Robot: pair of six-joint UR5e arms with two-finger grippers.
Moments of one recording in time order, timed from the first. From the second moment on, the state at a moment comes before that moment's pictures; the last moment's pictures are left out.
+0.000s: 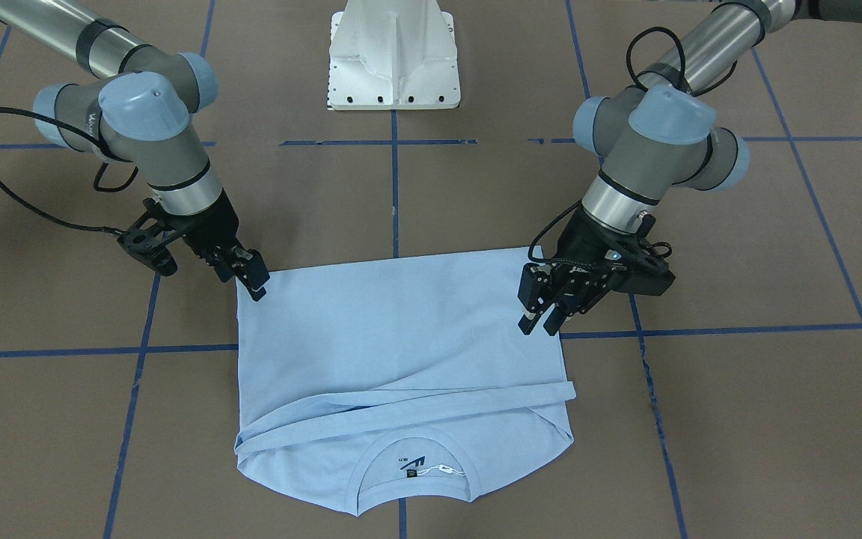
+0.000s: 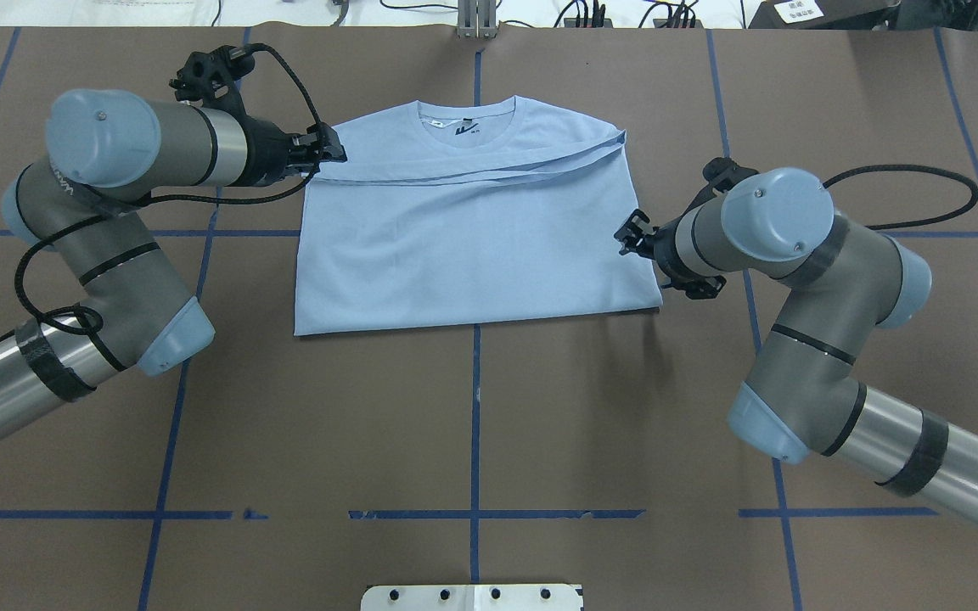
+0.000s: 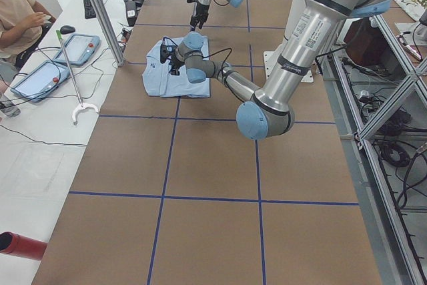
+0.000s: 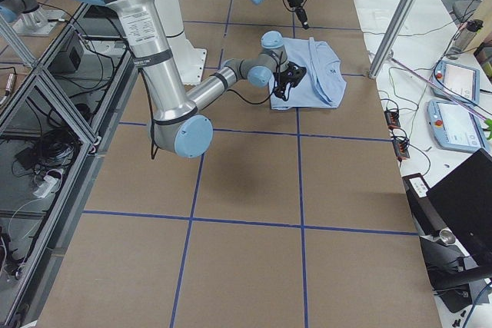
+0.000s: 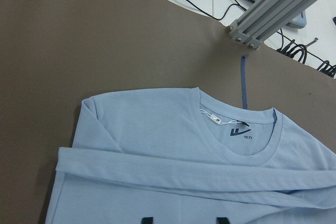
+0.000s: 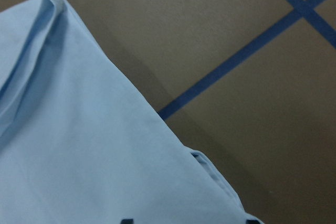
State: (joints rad) left arm -0.78 -2.08 -1.52 -2.38 -1.79 -1.41; right arm 0.63 -1.19 1.69 -1.19 1.78 1.82
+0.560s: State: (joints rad) left arm -0.77 -2.08 -1.53 -2.38 -1.78 -1.42; right arm 0.60 -1.20 1.65 -1.19 1.75 1.83
